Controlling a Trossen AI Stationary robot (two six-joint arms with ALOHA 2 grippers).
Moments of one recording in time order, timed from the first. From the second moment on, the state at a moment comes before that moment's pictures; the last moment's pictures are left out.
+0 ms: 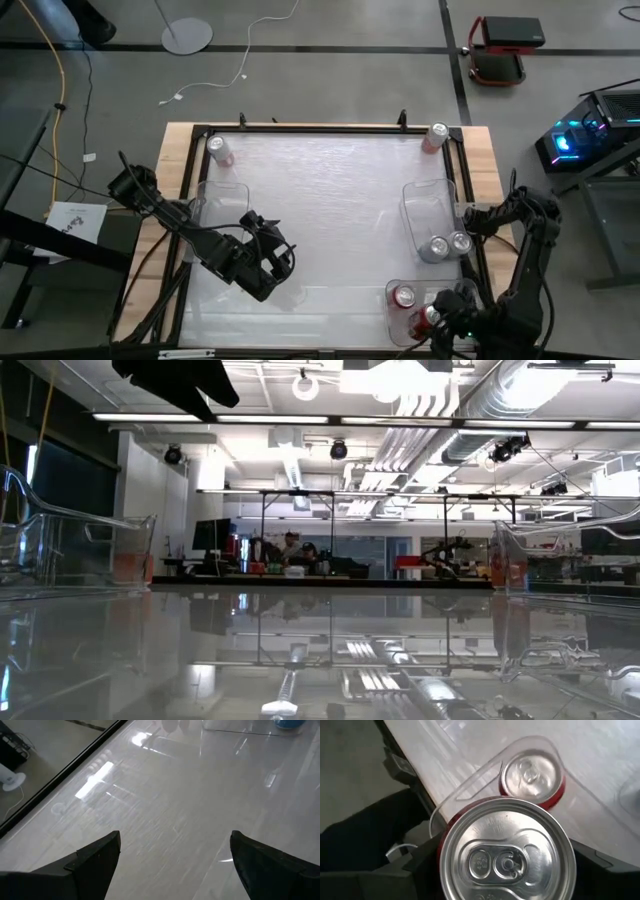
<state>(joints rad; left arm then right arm) -0.60 1.62 1.29 -0.97 -0.91 -0.97 1.19 1.69 1.49 -1.20 0.58 1.84</state>
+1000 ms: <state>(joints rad) -0.60 1.62 1.29 -0.97 -0.92 -0.97 1.07 1.90 1.49 -1.08 0.48 1.53</state>
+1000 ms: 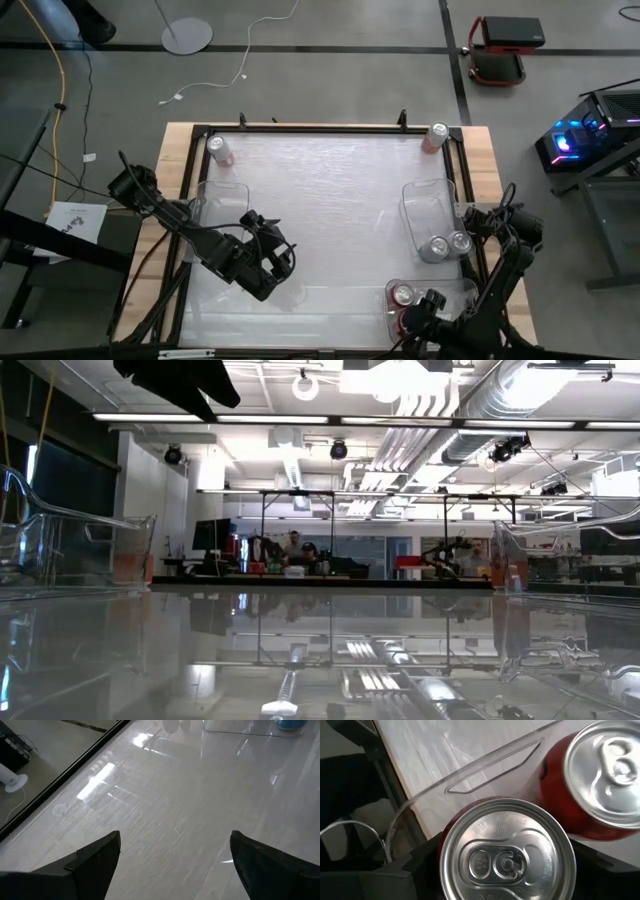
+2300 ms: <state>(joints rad) -0.60 1.62 1.29 -0.97 -0.88 -0.97 1.07 1.88 1.49 -1.03 0.55 1.48</state>
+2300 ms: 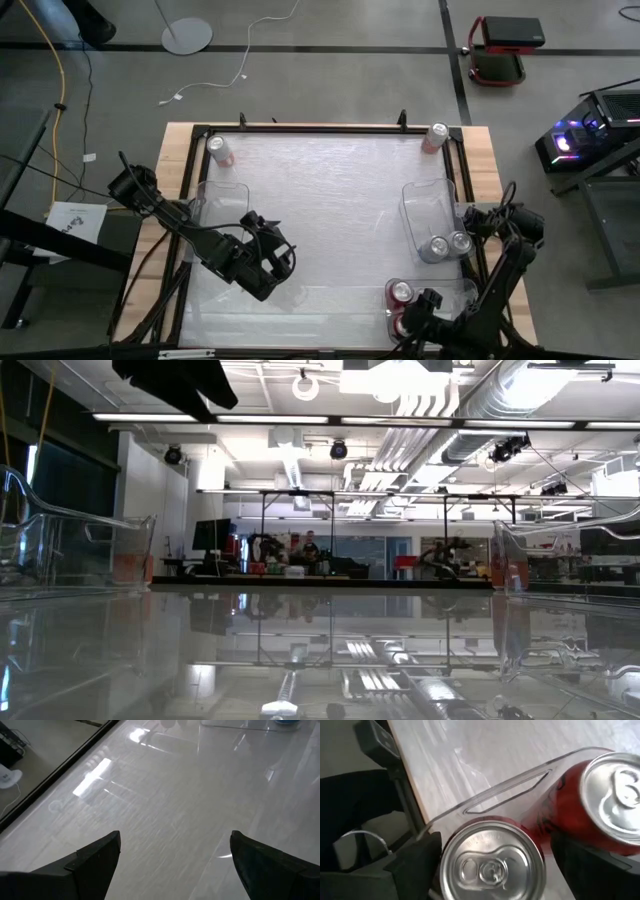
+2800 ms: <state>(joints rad) -0.60 1.62 1.29 -0.97 -0.90 -0.97 1.09 1.64 1.49 -0.99 0.62 1.44</state>
